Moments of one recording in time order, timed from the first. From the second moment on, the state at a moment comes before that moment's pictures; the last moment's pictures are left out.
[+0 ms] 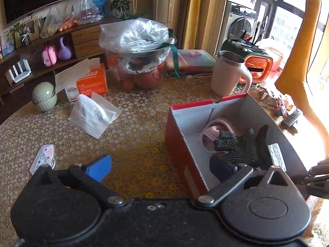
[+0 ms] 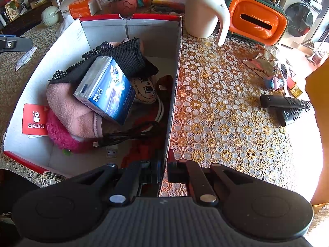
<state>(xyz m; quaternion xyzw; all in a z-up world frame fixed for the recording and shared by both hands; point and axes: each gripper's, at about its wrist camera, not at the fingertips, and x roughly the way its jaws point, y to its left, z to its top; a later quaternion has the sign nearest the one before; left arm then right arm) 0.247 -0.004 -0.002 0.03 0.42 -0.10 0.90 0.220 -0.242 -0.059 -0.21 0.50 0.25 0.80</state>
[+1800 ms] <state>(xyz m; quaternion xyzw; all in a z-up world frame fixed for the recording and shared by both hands) 0.340 0.210 -0.107 -0.06 0.50 0.11 0.86 0.235 -0.234 -0.070 -0.19 0.54 0.21 0.79</state>
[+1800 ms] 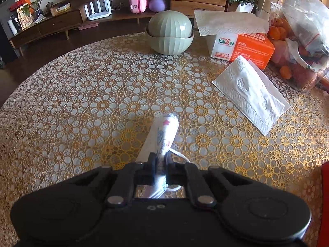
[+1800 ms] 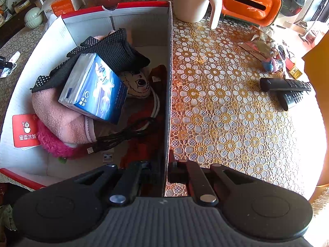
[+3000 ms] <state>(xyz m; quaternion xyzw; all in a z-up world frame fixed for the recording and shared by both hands) 0.211 -0.058 0.019 0.02 0.44 -0.15 0.88 0.231 -0.239 -0.068 -0.19 0.51 0.24 0.80</state>
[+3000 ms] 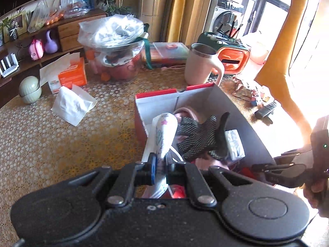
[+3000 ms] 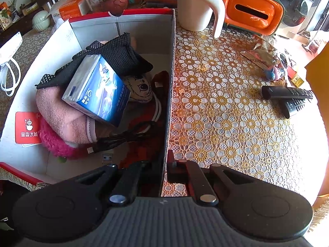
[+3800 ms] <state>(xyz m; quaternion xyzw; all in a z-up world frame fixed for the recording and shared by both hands) 0.286 -0.176 -0.010 0.13 0.46 -0.18 0.86 0.232 -0.245 -0.068 -0.18 0.51 0.26 0.80</state>
